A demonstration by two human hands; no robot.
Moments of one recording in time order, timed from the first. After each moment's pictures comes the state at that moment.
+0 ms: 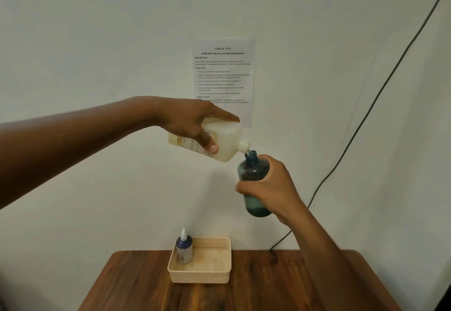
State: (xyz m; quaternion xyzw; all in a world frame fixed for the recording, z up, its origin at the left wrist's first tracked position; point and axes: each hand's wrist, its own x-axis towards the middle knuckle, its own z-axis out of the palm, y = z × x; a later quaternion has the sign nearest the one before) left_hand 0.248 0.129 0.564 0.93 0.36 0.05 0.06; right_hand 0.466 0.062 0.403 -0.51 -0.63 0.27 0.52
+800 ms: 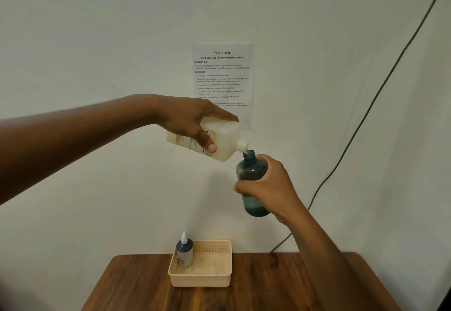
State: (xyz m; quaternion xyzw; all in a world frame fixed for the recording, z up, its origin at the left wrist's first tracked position) left_hand 0.245 0.125 0.575 0.94 0.35 0.04 0.06; right_hand 0.461 0.060 0.410 -0.51 -0.63 0.27 0.52
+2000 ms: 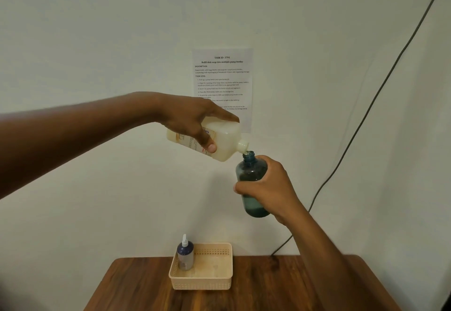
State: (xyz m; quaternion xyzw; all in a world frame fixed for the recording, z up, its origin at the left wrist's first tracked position) left_hand 0.251 0.122 0.585 0.94 0.34 0.01 0.05; right_hand 0.460 0.056 0.414 -0.51 -0.64 0.26 0.52
